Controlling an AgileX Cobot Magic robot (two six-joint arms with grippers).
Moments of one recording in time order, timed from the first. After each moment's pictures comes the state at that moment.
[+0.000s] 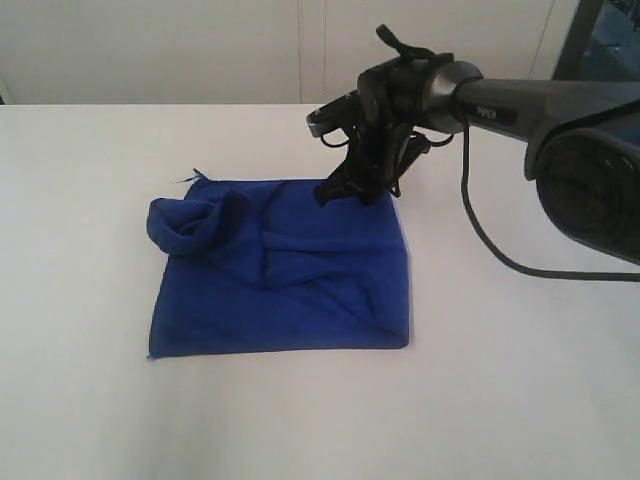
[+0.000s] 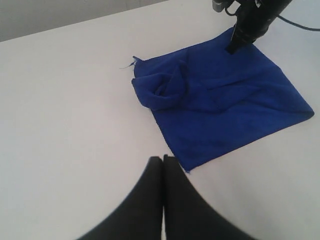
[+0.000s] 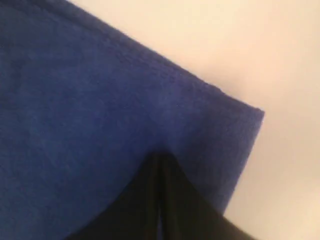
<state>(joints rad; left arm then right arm) -0.15 0.41 -0.75 -0.28 0.96 0.31 0.30 2.40 -1.96 -0.15 0.81 -0.04</state>
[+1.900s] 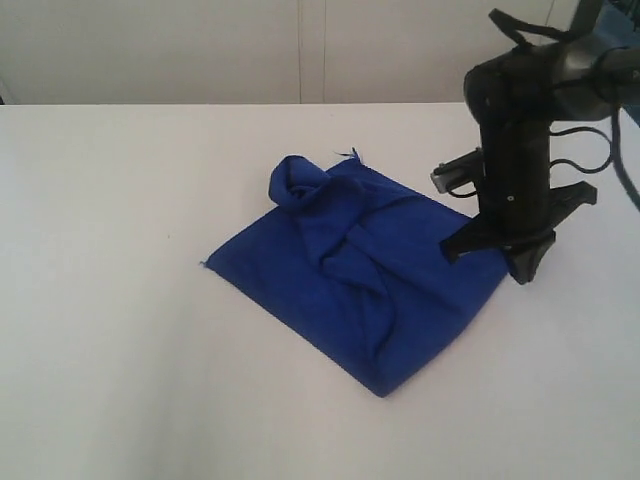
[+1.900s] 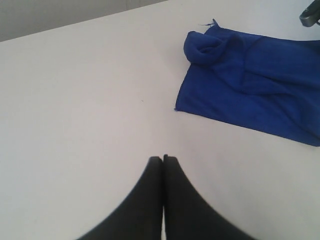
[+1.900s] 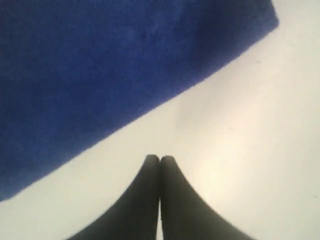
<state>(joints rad) -0.15 0.41 -0.75 -0.28 0.96 0.31 0.16 2.05 -1.45 -0.24 1.22 0.07</state>
